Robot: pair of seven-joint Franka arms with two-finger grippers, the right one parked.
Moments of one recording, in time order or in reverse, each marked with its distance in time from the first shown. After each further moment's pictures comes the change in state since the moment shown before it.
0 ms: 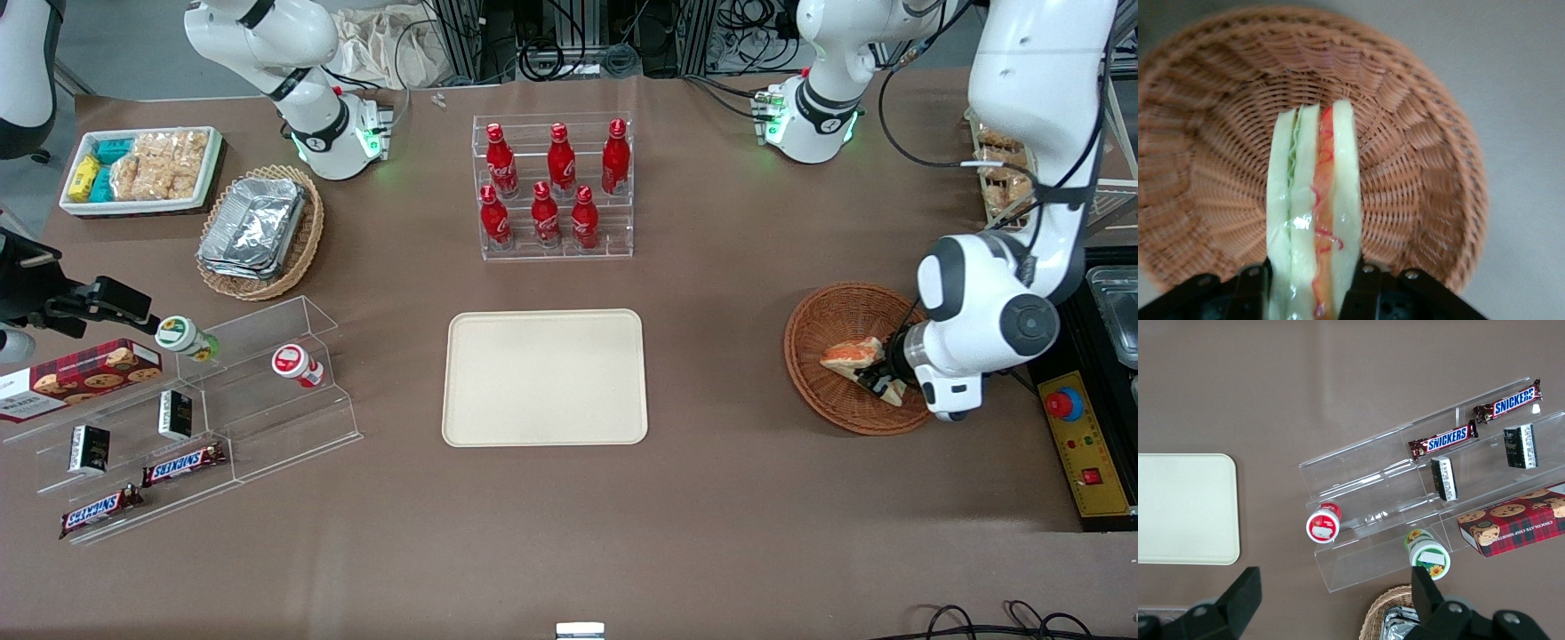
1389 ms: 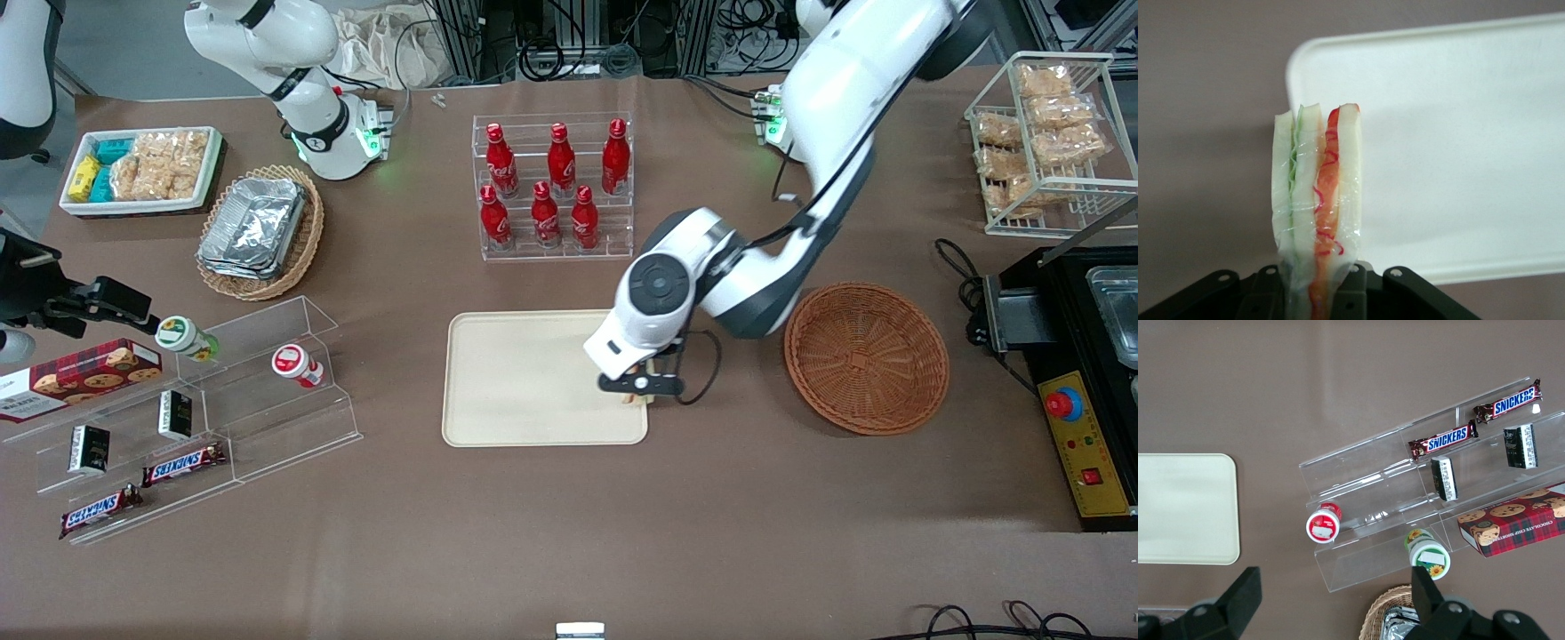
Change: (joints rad) arm -0.368 0.373 -0.385 0.484 0.286 -0.085 0.170
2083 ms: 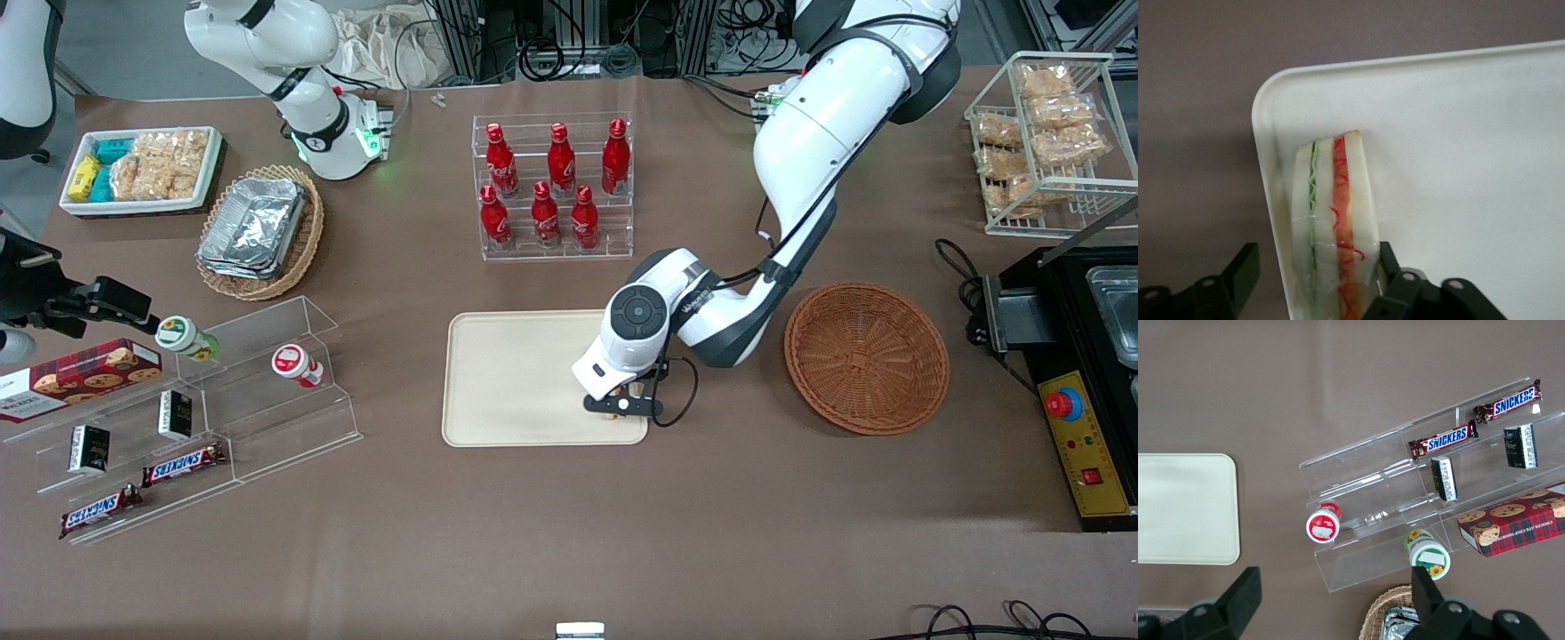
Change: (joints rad) arm -0.010 0.111 0.017 0.050 0.080 0.115 -0.025
